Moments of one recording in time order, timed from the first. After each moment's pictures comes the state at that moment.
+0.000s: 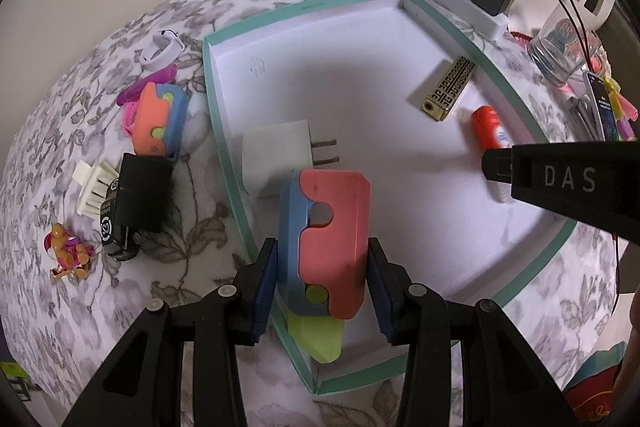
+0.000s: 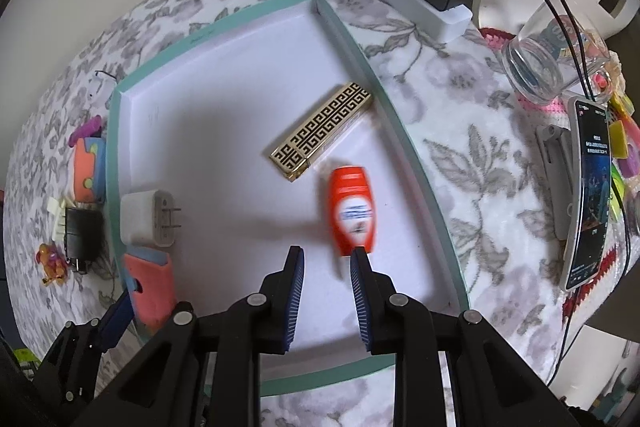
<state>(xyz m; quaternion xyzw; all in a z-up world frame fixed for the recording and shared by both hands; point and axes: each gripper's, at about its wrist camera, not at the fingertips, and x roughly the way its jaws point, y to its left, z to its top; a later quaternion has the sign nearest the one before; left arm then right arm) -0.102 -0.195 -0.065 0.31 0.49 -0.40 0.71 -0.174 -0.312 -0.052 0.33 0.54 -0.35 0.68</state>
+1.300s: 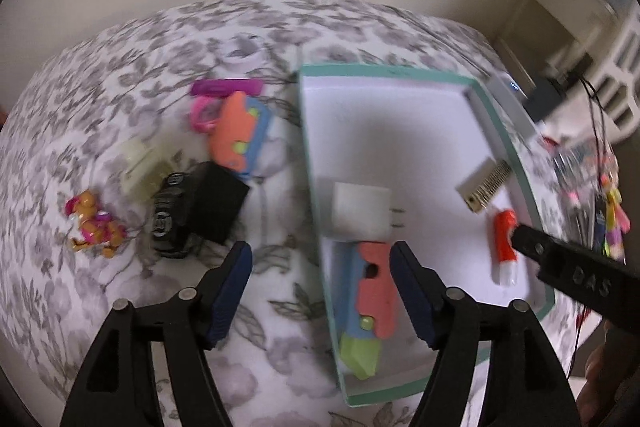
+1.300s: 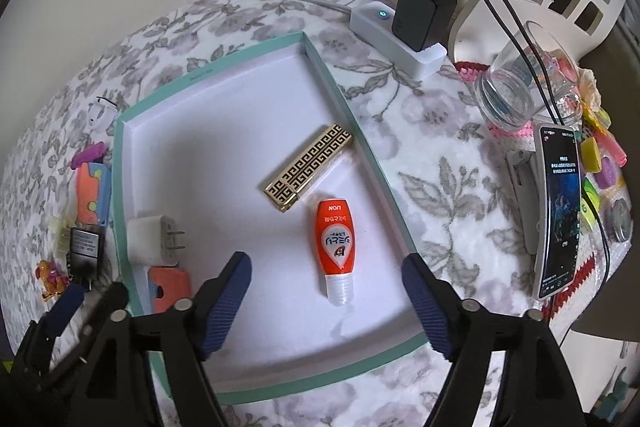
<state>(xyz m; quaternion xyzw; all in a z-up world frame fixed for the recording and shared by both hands) -0.040 -0.163 -0.033 0.17 0.52 -0.34 0.77 -0.176 -0.311 -0.023 0.30 0.51 -0.39 0.70</state>
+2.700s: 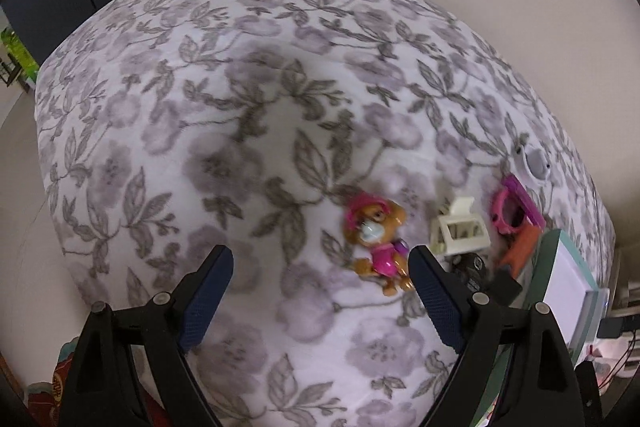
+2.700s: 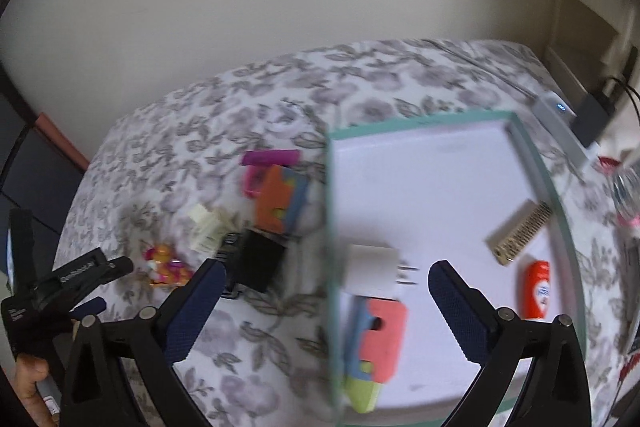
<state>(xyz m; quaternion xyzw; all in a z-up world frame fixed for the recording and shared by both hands) 0.116 0.027 -0.029 -0.04 0.59 -0.05 0.81 -0.072 -0.218 0.011 0.26 0.42 -0.22 0.84</state>
